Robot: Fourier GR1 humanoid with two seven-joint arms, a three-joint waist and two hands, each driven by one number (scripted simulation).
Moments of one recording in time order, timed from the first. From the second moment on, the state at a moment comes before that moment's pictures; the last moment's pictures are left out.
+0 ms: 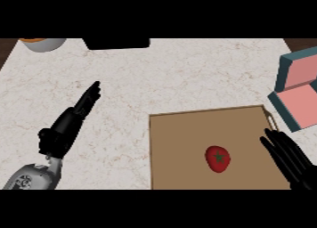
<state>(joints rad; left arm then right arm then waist) -0.15 0.35 -0.27 -1.59 0.11 0.07 0.08 0.32 -0.70 0.34 -1.96 0.69 -0.32 -0.05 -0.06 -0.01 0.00</state>
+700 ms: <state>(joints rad) -0.20 0.29 -0.28 -1.53 0.07 0.03 0.05 0.38 -0.69 0.52 -2.32 0.79 0.11 0.48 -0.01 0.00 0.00</state>
